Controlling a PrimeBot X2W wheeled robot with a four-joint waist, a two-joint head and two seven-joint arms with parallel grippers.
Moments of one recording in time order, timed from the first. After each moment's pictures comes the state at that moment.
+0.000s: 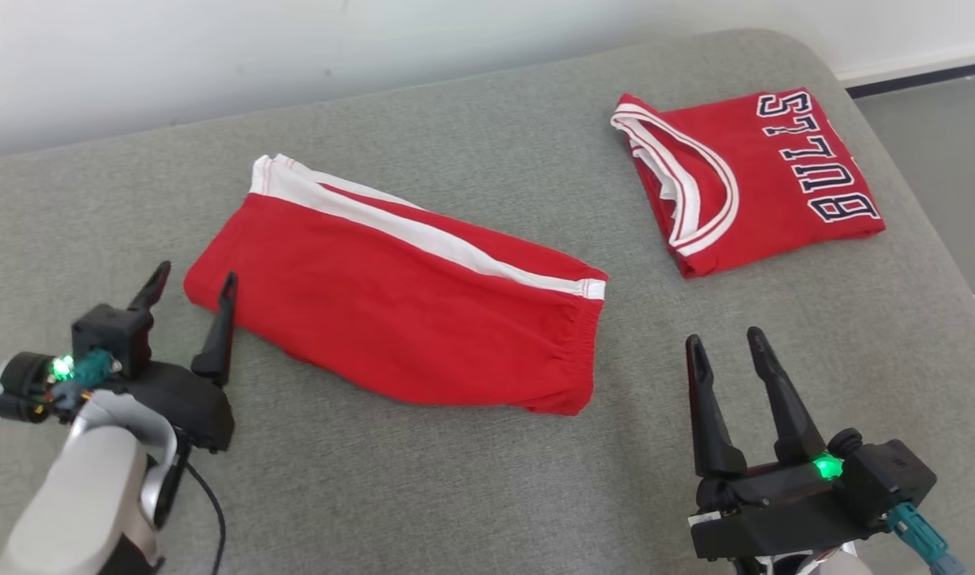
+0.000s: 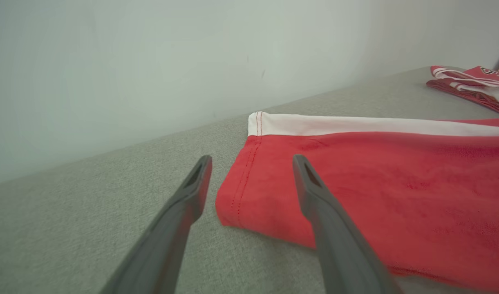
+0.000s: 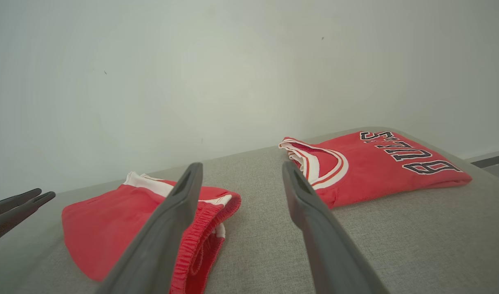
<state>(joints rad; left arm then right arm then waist) -0.63 0.38 -0.39 0.68 -0.43 -0.09 -0.26 -0.09 -0.06 0.13 0.02 0.27 0.13 -0.26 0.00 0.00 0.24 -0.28</state>
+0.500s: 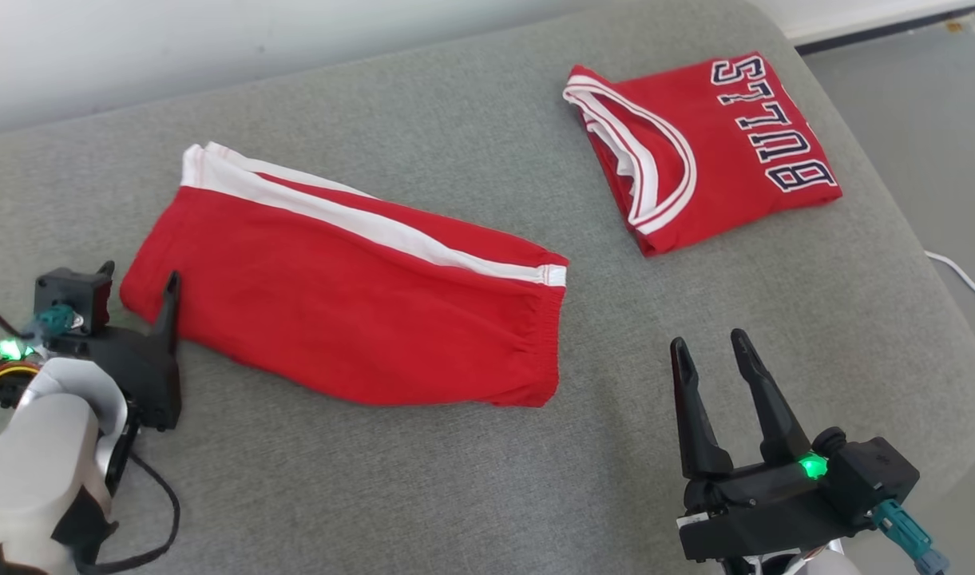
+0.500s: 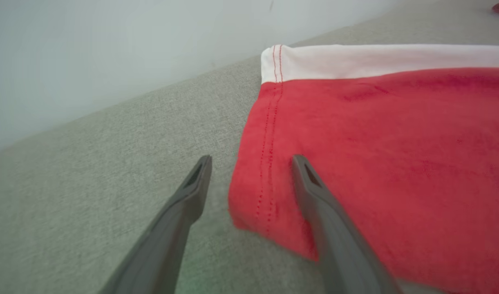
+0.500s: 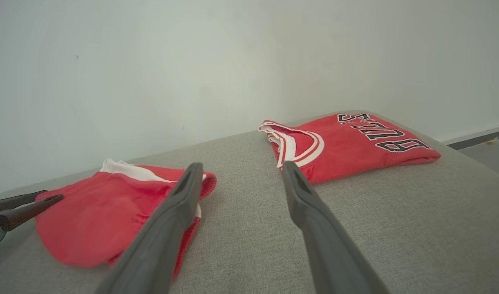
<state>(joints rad) -0.83 0.40 -0.47 1.04 -0.44 -0.13 -0.23 -0.10 -0.05 0.15 0.04 0.28 0.13 -0.26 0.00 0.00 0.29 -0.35</state>
